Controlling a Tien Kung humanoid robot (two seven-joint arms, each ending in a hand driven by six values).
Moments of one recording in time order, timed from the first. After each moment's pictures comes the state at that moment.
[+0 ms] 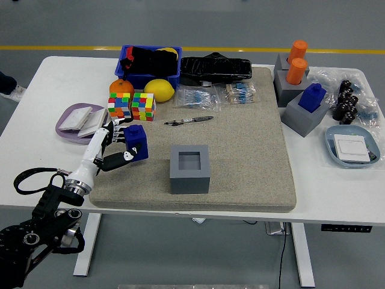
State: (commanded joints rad) left arm -0.38 0.33 -0.60 -1.05 0.89 0.48 -0.46; right arm 0.02 -0.35 1.98 0.20 -1.85 0.29 -0.03
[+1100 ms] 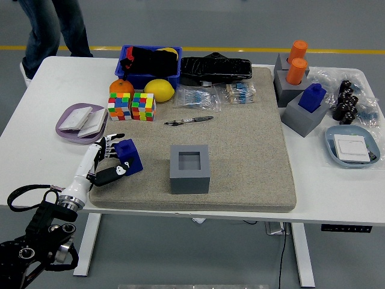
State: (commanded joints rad) left arm -0.30 0.33 -0.62 -1.02 0.88 0.47 -0.49; right arm 0.02 -0.35 1.98 0.20 -1.84 0.29 -0.02
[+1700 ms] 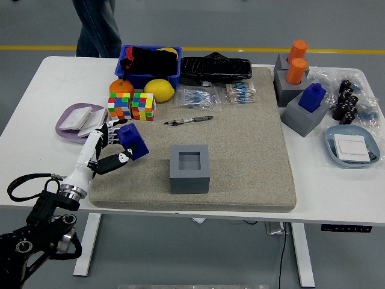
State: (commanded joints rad) left arm -0.33 0.35 -0.67 -1.15 0.90 0.48 -0.48; right arm 0.02 -0.36 1.96 0.20 -1.84 0.29 -0.02
